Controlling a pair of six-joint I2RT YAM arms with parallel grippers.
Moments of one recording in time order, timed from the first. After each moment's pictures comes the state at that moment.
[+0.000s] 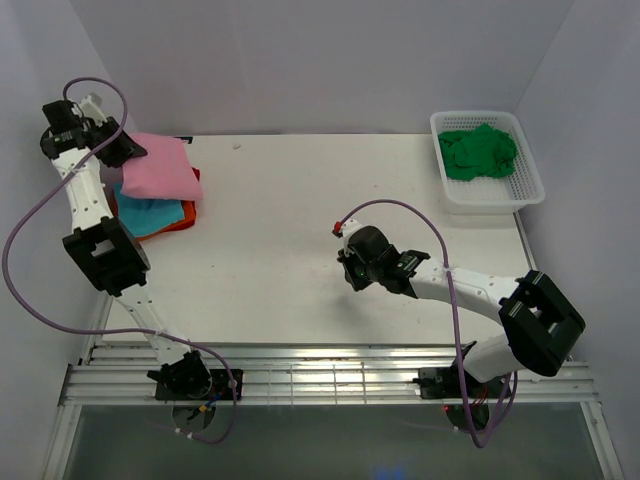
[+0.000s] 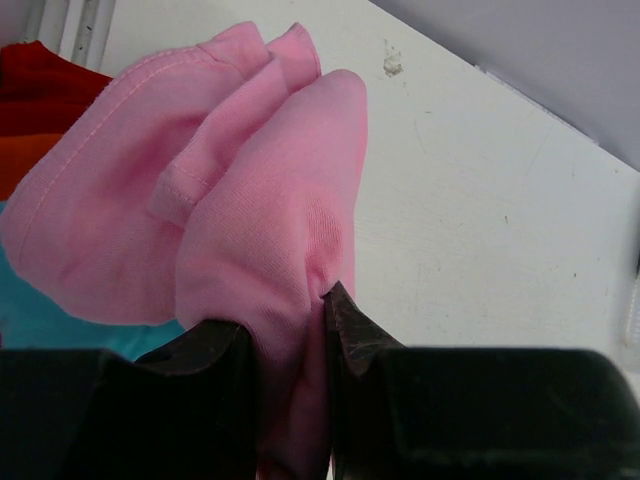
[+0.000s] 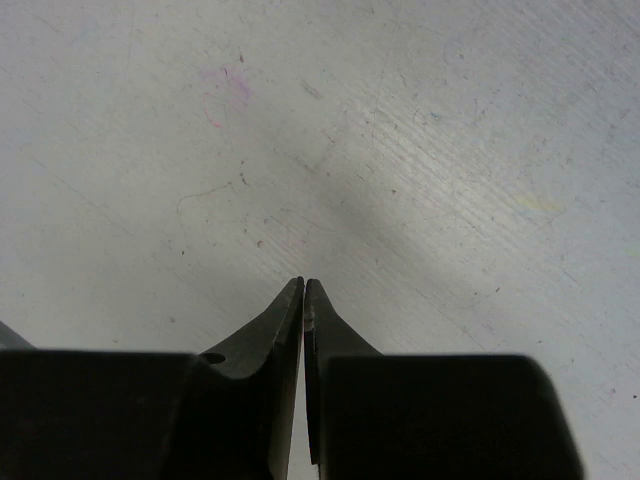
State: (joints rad) left arm 0.47 2.12 2.22 -0.85 0.54 -0.17; right arm 0.87 1.43 0.81 -0.19 0.04 0.18
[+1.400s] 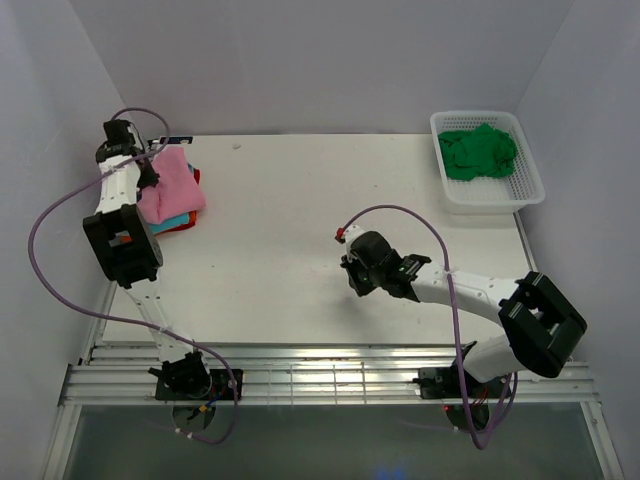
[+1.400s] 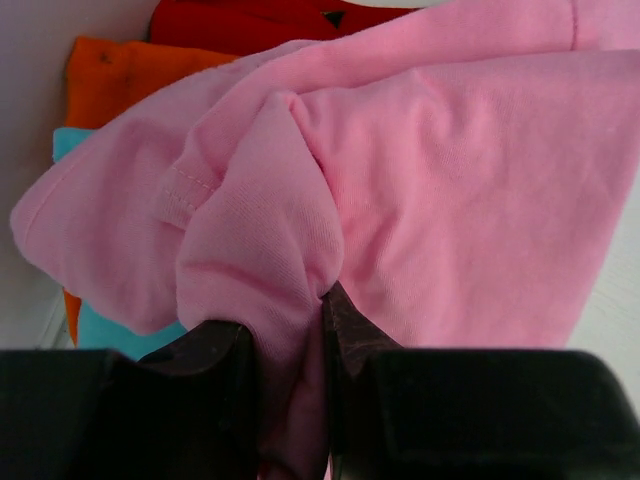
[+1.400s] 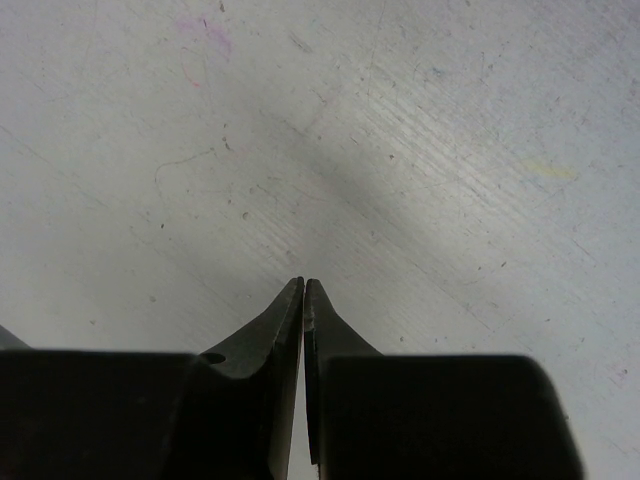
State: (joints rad) left arm 0.35 2.15 1.97 -0.70 -0.05 -0.13; right arm 0.87 1.42 0.77 -0.19 0.04 0.18
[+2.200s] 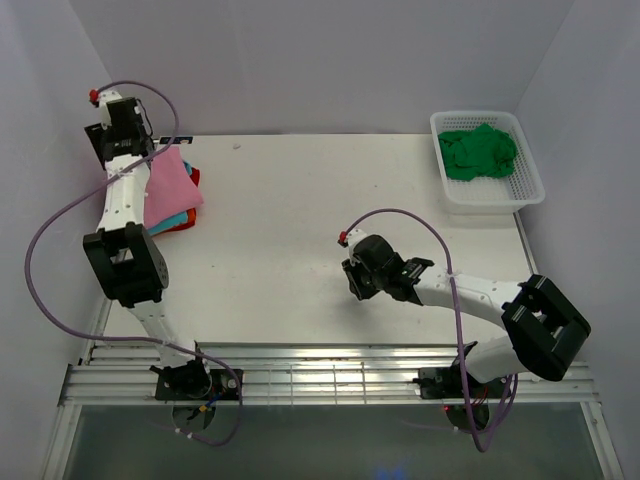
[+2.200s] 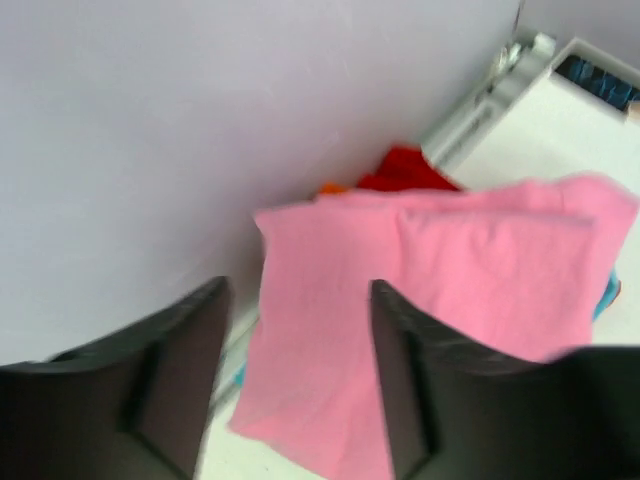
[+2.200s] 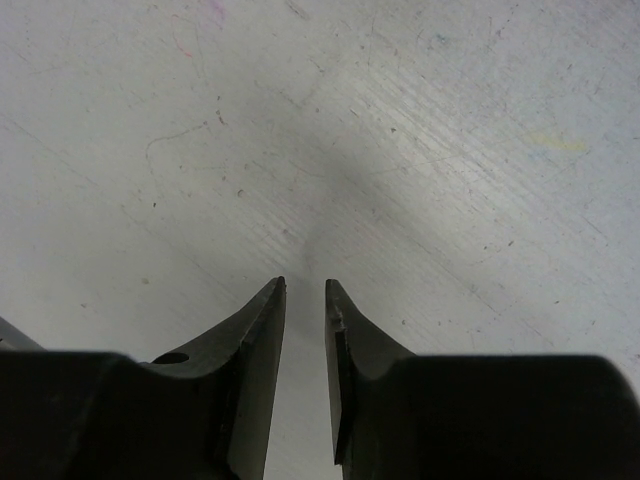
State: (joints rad) left arm 0.23 1.95 1.82 -0.45 -0.60 -0.05; right arm 0.87 1.39 0.72 -0.19 0.03 0.18
